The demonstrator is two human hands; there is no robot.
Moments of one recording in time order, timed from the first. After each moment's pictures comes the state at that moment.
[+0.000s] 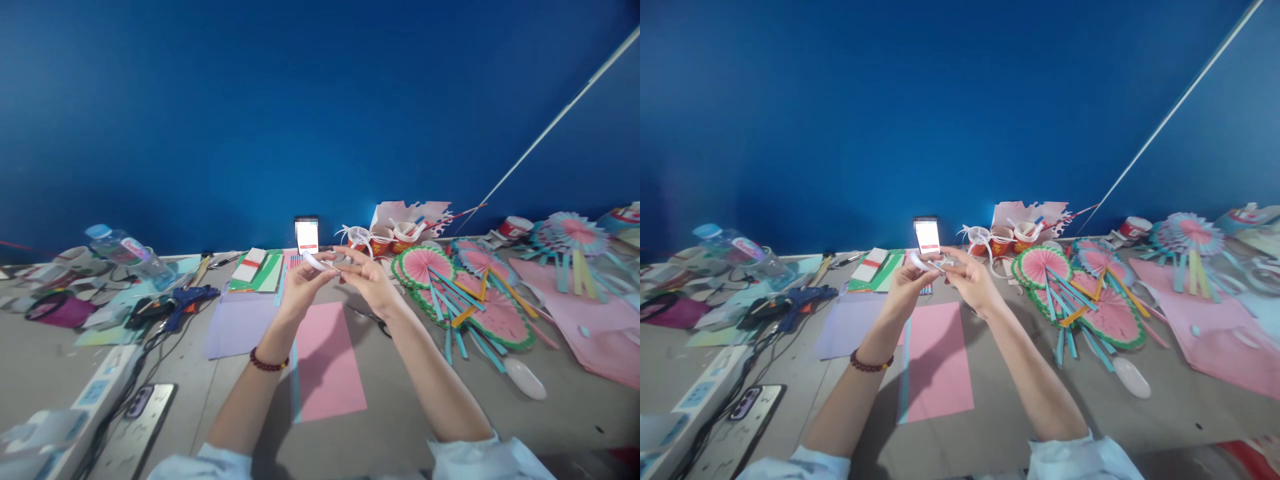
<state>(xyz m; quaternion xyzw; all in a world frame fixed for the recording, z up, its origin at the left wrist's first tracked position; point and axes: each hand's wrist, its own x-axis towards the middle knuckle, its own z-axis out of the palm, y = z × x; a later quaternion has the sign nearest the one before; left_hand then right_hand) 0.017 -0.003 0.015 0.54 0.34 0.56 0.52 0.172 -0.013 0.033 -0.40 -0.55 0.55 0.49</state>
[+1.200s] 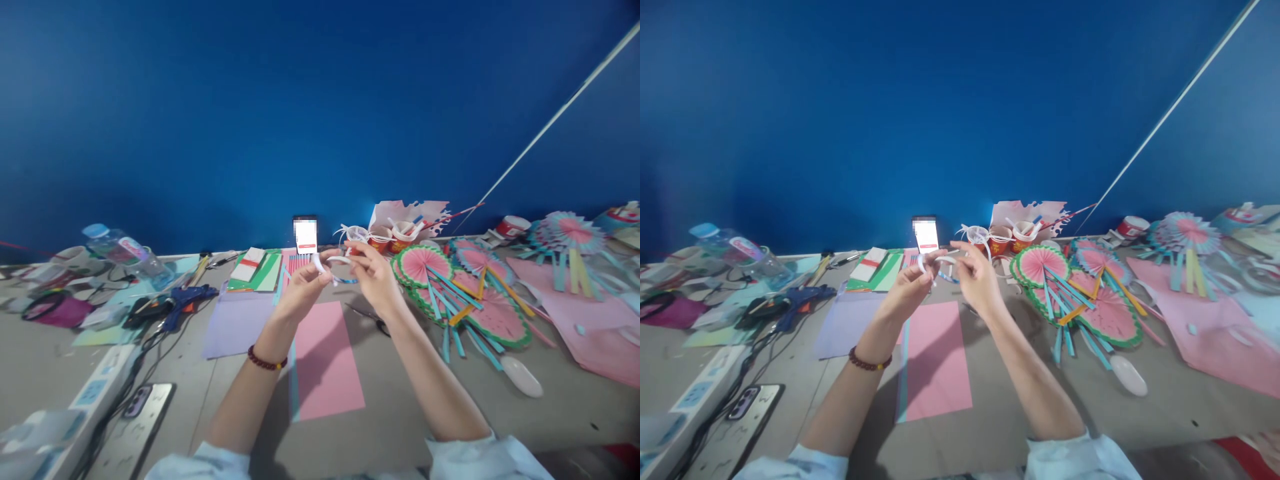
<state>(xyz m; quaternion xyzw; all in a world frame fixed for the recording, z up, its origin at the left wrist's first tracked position) 0.021 -0.007 0.019 0.47 0.24 0.54 0.66 0.178 -0.015 0.031 -0.46 -0.57 0.41 0.54</state>
